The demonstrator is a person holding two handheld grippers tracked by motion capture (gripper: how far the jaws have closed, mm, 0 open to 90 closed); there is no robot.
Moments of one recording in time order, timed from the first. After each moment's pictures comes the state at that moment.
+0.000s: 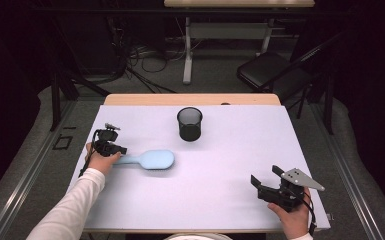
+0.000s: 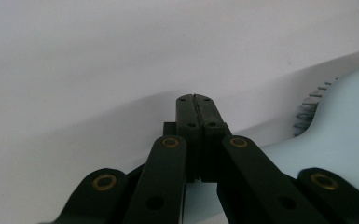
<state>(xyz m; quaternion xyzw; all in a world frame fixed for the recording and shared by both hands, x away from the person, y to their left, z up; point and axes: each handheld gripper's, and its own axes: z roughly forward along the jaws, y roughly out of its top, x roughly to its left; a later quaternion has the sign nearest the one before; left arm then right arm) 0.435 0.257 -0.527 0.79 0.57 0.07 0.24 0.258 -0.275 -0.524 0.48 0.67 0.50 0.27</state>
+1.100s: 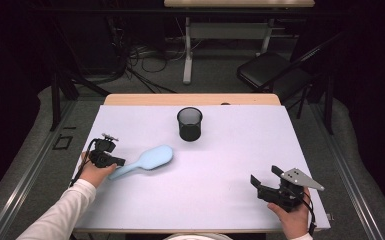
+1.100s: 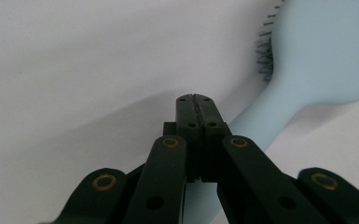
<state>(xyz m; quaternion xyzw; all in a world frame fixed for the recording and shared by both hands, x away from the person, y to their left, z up) 0.396 0.260 -0.524 0.82 0.53 0.04 0.23 0.259 -0.274 -0.525 0.48 0.67 0.50 0.27</state>
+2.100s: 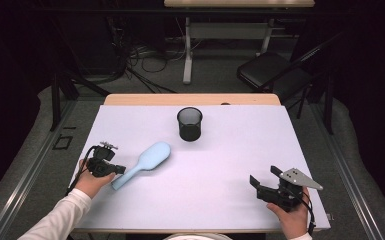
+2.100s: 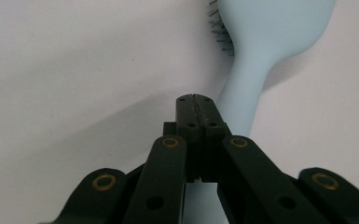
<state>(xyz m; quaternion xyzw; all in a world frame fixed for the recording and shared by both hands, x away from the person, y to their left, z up) 0.369 0.257 -0.519 0.83 0.50 0.03 0.24 0.260 -0.272 -0.526 0.47 0.68 0.50 0.27</state>
